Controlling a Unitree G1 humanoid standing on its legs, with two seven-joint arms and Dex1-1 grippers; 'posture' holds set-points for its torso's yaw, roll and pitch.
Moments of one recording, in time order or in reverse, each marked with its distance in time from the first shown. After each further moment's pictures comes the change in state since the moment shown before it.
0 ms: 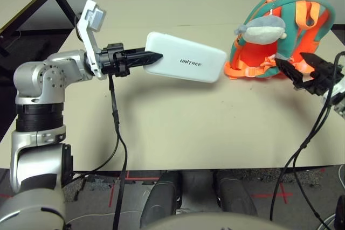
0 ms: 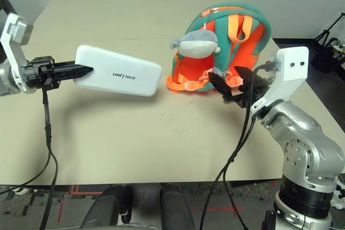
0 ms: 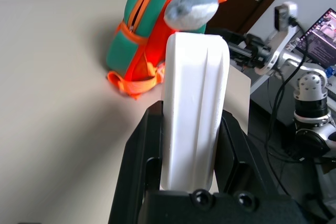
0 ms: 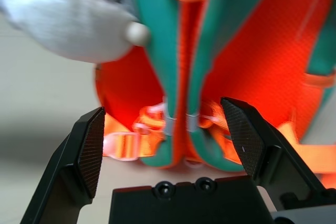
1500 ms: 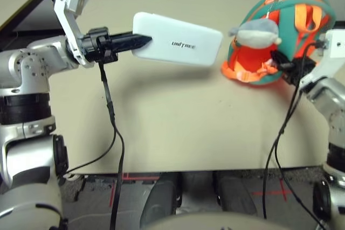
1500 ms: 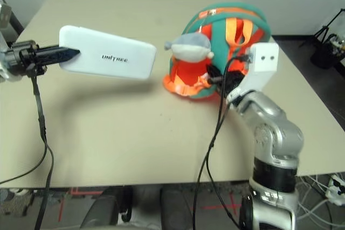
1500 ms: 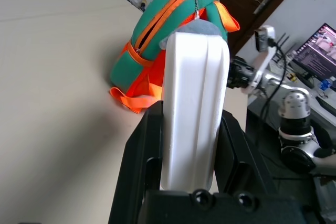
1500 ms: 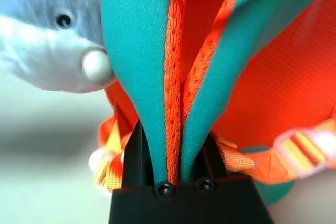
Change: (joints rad) left arm -0.020 0.038 0.053 0.040 -0.029 0.061 -0.018; right arm -0.046 0.089 0.011 -0.155 0.093 0.223 -0.122
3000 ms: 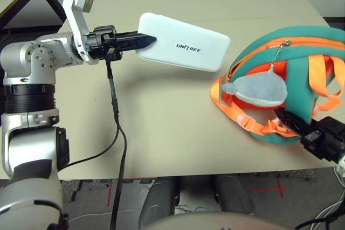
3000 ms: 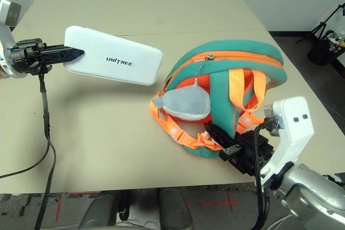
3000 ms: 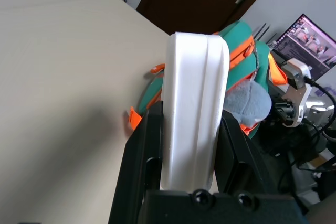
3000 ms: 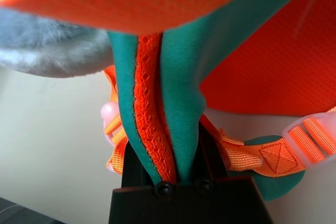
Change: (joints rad) left arm -0.116 0.034 -0.080 0.100 0.051 -0.026 -0.117; right arm 0.838 -0.365 -0.177 -0.379 0.679 -0.290 -0.189
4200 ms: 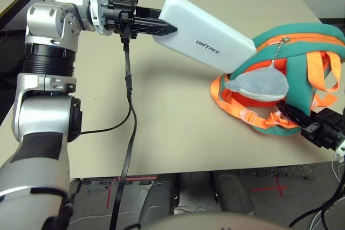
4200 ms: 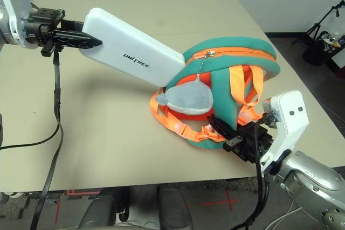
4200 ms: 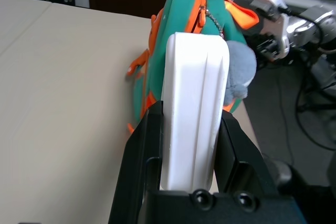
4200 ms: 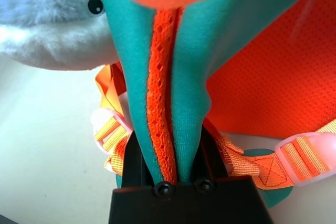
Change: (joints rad) left arm -0.325 -0.143 -0.238 0.311 0.346 -0.467 -0.348; right arm -0.203 0.004 0.034 0.118 -0.133 0.067 0.149
